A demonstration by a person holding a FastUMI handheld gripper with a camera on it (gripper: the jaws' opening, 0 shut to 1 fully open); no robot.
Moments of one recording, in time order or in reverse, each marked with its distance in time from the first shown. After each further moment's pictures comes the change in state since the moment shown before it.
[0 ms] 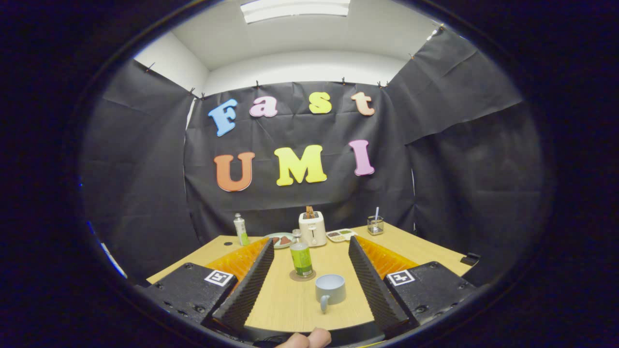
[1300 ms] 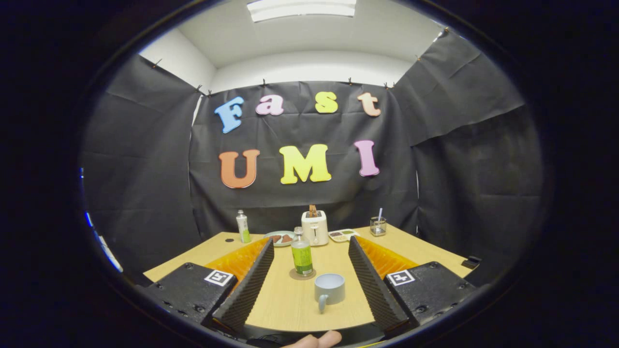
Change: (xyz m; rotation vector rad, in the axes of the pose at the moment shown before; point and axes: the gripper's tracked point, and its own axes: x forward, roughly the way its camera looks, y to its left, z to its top) arm 0.004 -0.005 -0.006 -0.024 0.003 0.016
